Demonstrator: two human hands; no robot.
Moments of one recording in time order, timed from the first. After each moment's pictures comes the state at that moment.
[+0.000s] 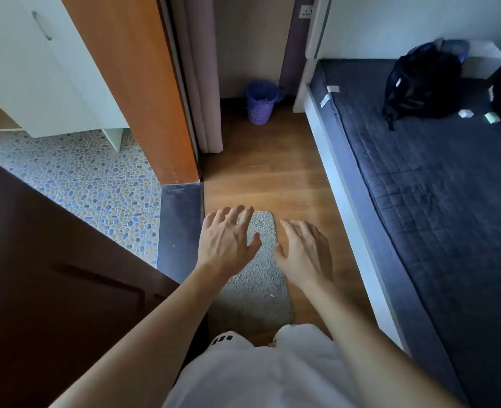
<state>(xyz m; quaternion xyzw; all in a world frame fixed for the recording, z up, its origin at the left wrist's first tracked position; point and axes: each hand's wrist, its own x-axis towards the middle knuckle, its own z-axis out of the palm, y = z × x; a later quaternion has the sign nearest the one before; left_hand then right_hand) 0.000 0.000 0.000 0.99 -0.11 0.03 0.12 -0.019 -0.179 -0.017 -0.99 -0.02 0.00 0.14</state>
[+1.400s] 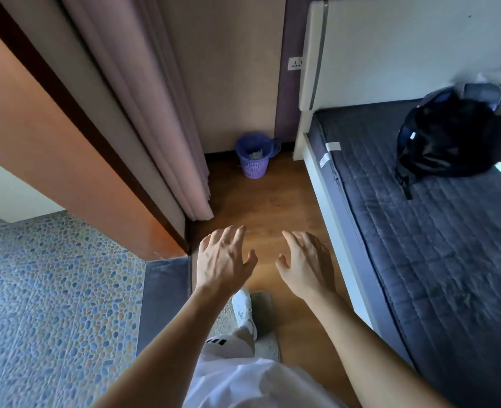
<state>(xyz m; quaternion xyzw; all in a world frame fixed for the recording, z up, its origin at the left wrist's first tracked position) 0.416 -0.123 0.007 0.99 -0.05 0.02 0.12 0.414 -0.308 -0.023 -0.98 -0.02 -0.01 0.21</state>
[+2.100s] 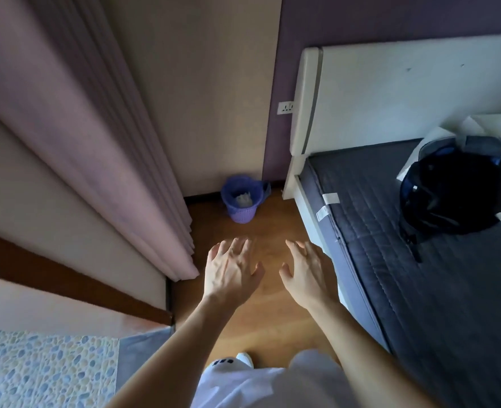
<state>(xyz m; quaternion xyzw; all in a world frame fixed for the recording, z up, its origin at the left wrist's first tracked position) 0.732 -0.112 0.000 0.98 -0.11 0.02 0.16 0.720 -0.292 -0.029 -0.98 0.04 0.00 0.21</state>
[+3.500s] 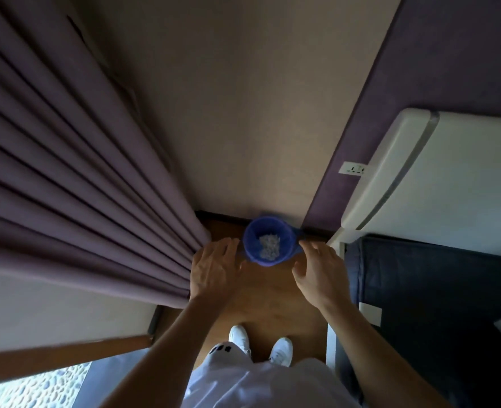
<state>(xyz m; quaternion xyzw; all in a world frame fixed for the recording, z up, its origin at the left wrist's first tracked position) 1.106 -0.181 -0.025 0.98 0.15 0.00 0.11 1.179 -0.389 -0.049 -0.97 -0.17 0.04 0.18</state>
